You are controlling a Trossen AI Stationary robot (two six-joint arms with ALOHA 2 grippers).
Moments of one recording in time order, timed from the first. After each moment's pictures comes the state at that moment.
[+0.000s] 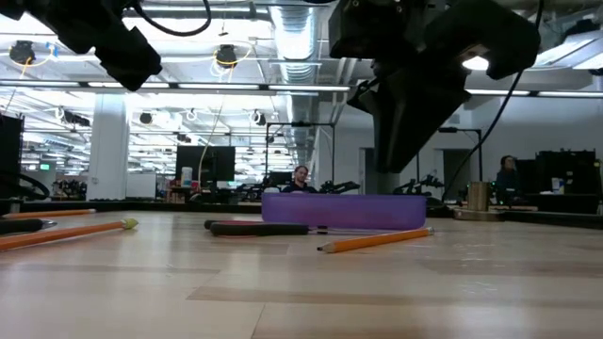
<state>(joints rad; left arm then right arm) -0.30 0.77 0.50 -0.22 -0.11 -0.25 0.30 1.87 1.34 -0.72 0.02 -0.02</state>
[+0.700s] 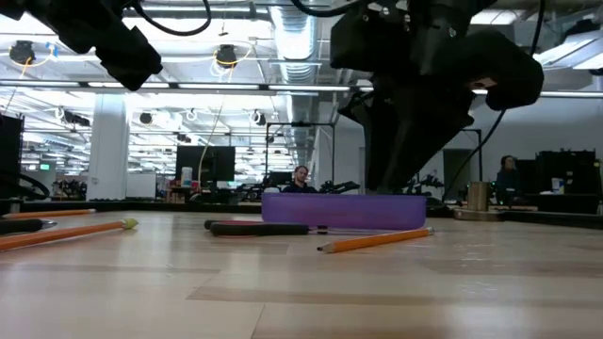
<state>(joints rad) -0.30 0.77 0.50 -0.22 -0.11 -0.25 0.30 1.87 1.26 -0.60 0.03 -0.15</state>
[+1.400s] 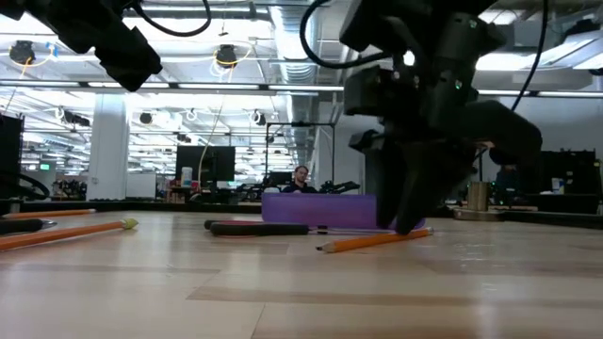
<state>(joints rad) -0.30 0.77 0.50 -0.22 -0.11 -0.27 0.25 1.87 1.10 -0.45 0.03 -0.18</state>
